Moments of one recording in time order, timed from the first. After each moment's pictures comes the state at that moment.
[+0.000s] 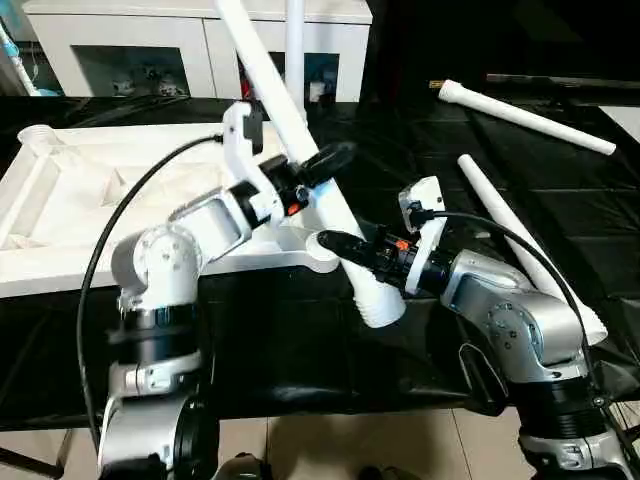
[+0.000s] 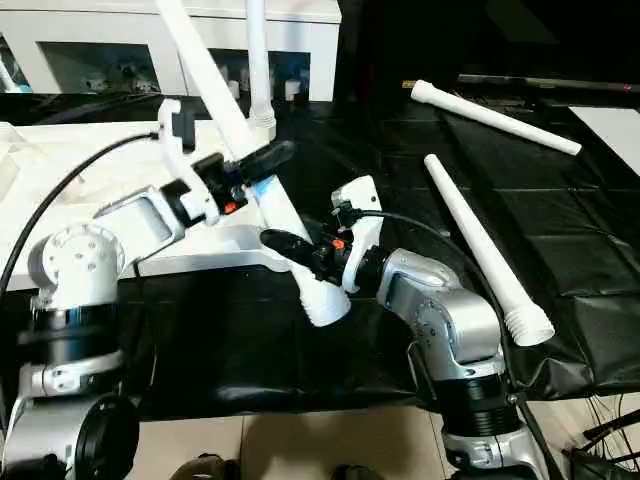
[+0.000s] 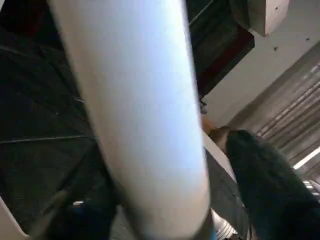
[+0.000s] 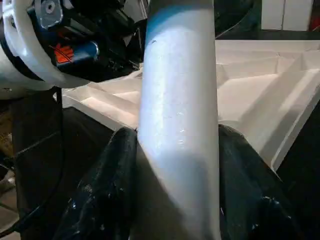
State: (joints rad) left arm -0.71 0.06 0.28 0.08 -0.67 0.97 -0.40; right arm -0.44 -0.19 0.05 -0.05 0.44 0.69 0.69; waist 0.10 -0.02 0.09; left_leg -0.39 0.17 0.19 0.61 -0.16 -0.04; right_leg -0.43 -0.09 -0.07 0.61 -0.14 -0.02
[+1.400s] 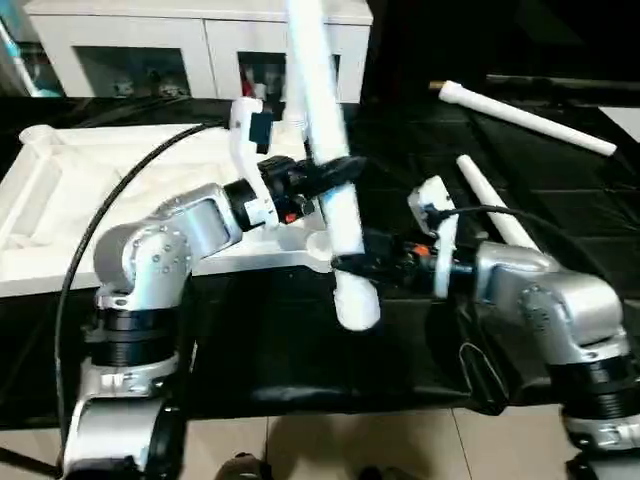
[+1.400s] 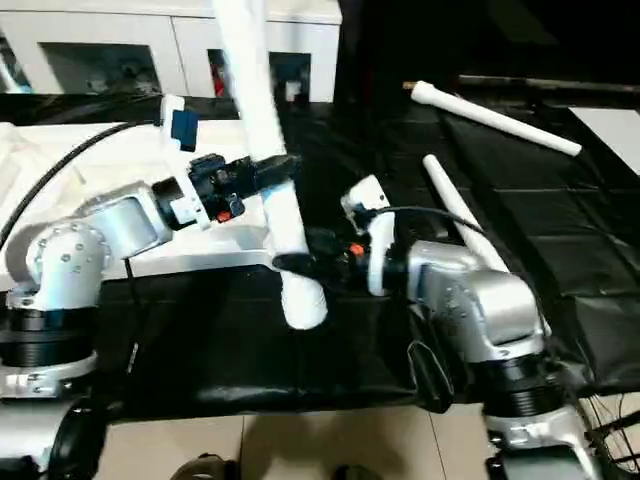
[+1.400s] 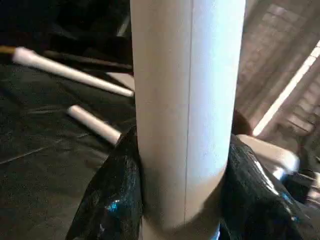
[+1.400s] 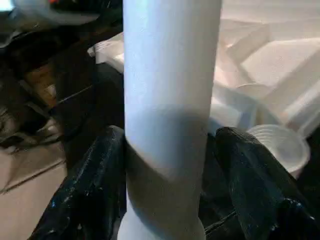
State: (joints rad) left arm -0.70 0.21 0.12 -0.01 -0.71 0.94 -0.65; right arm -0.51 -0.40 0.11 -0.04 0.51 0.82 0.92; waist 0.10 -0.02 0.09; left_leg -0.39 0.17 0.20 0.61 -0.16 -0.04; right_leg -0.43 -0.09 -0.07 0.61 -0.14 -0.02
